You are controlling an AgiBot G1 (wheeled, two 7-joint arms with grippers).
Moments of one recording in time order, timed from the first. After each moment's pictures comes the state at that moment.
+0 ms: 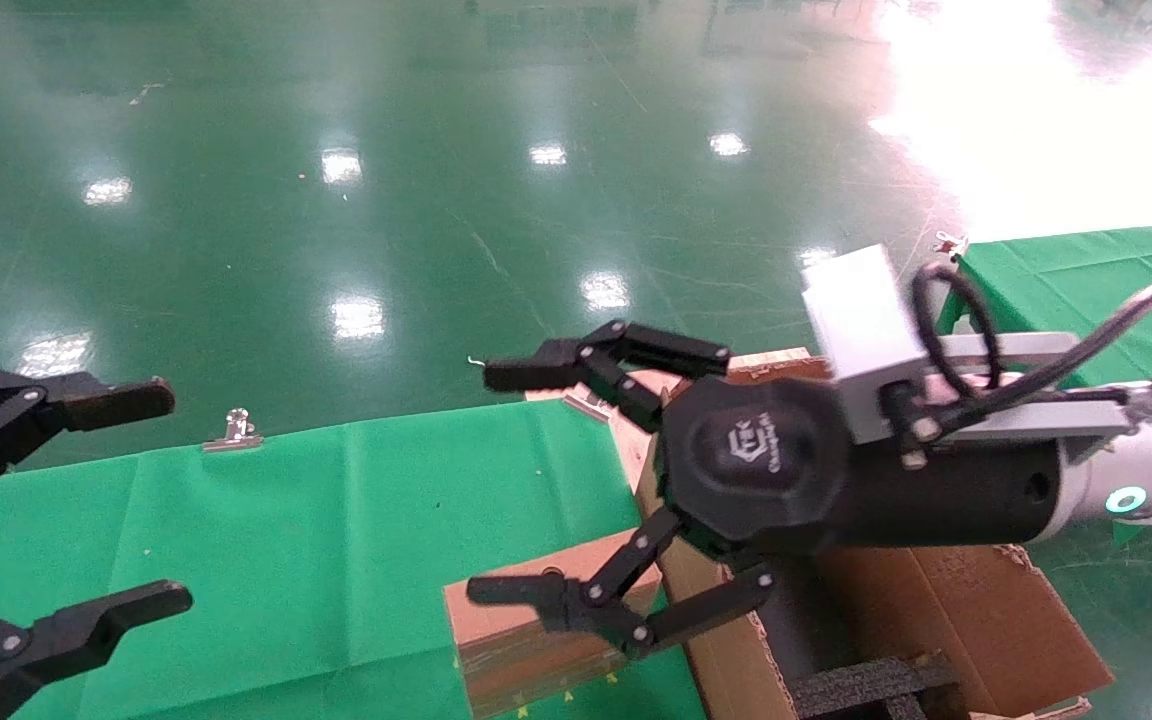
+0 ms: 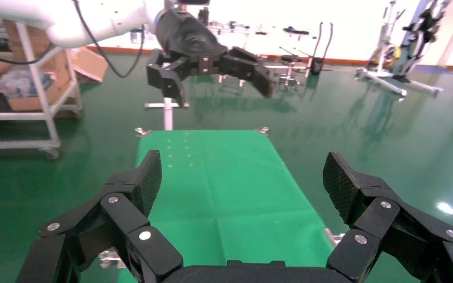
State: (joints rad) left arm -1.09 0.58 0.36 -1.25 0.67 1.46 -0.14; right arm 1.10 -0.61 -0.31 1.28 -0.80 -1.50 0.19
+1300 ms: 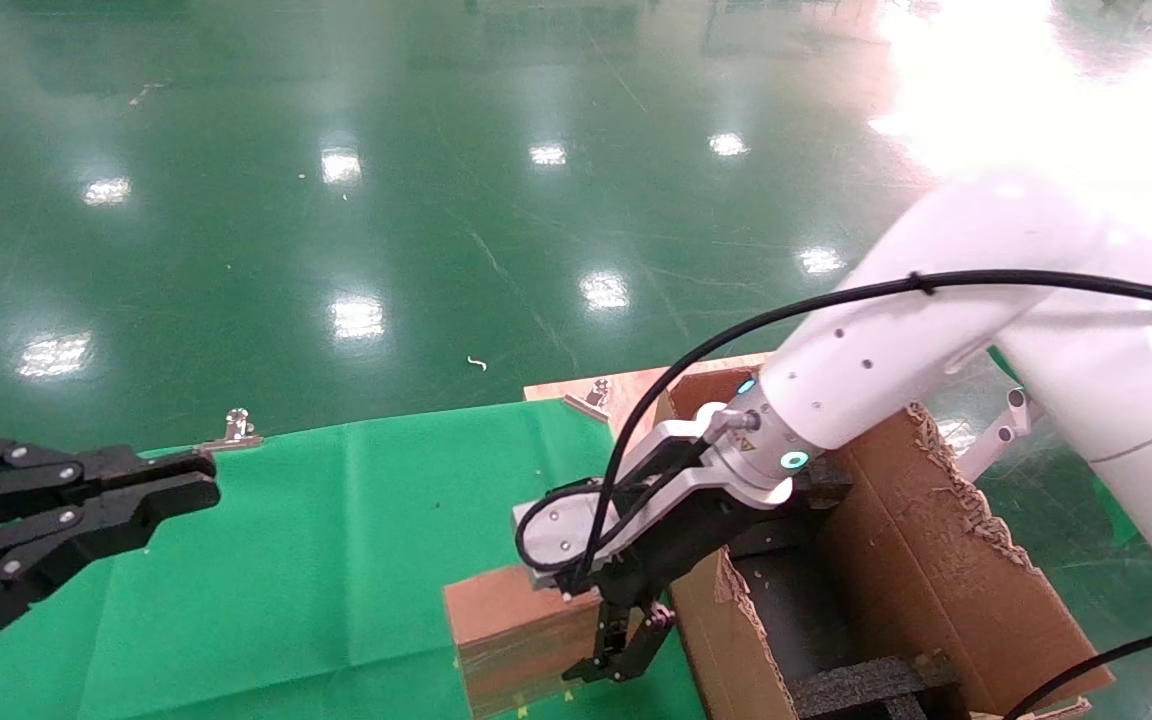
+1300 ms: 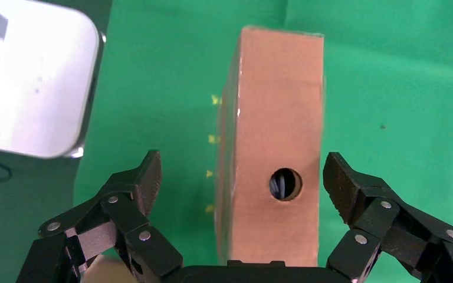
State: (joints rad) left arm -1.09 0.58 0.36 -1.25 0.67 1.46 -0.14; right arm 1.63 -0.95 -0.96 1.15 -1.55 -1.57 0.24
